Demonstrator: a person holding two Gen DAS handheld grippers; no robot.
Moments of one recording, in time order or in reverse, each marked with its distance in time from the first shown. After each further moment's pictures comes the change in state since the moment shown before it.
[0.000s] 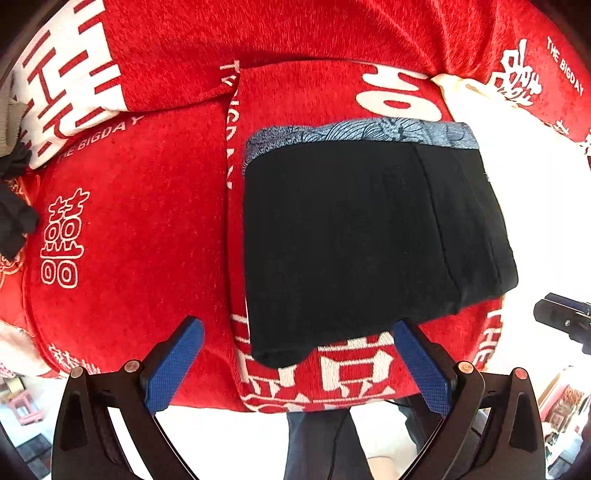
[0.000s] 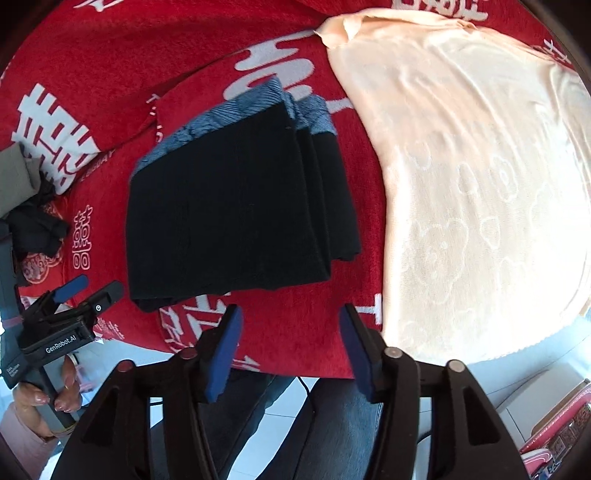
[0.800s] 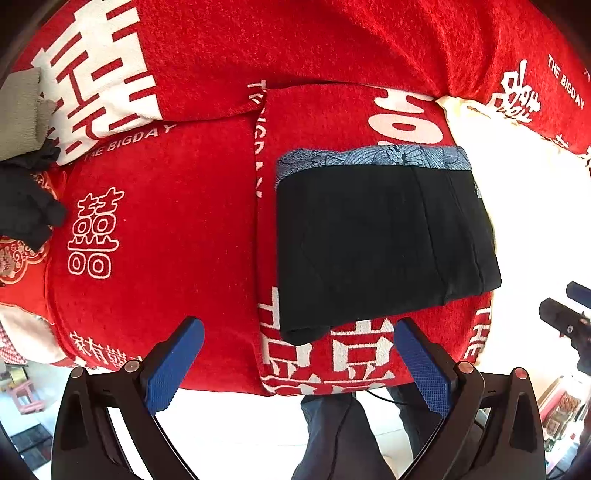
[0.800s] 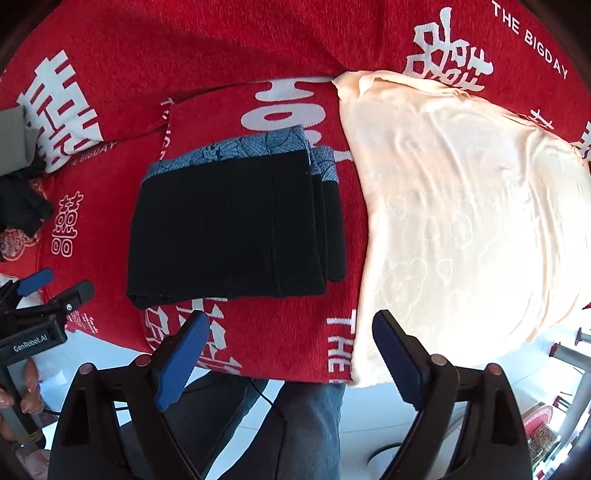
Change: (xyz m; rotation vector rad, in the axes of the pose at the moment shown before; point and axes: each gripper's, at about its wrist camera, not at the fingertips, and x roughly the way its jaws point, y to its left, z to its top) left arm -0.049 0.015 -0.003 -0.040 -0.020 0.035; right arm -0.045 0.052 -0.001 -0.117 -0.079 -0.195
